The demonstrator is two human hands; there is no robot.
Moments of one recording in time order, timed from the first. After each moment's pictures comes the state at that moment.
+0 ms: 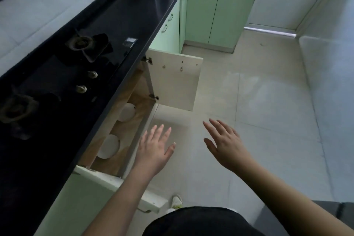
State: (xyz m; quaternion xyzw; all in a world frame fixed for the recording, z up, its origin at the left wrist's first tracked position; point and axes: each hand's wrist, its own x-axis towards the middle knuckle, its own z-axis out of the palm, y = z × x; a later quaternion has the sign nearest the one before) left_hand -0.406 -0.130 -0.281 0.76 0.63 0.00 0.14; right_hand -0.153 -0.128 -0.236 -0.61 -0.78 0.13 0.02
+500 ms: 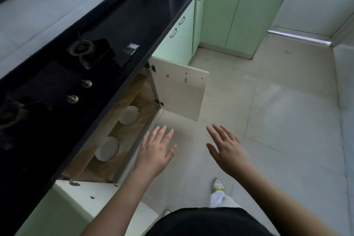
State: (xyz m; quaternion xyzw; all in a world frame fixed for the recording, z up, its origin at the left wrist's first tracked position) left_hand -0.341 -0.020 -0.290 0.73 0.67 0.00 0.13; right_hand -0.082 0.009 -0.271 -0.58 -0.80 0.16 0.02
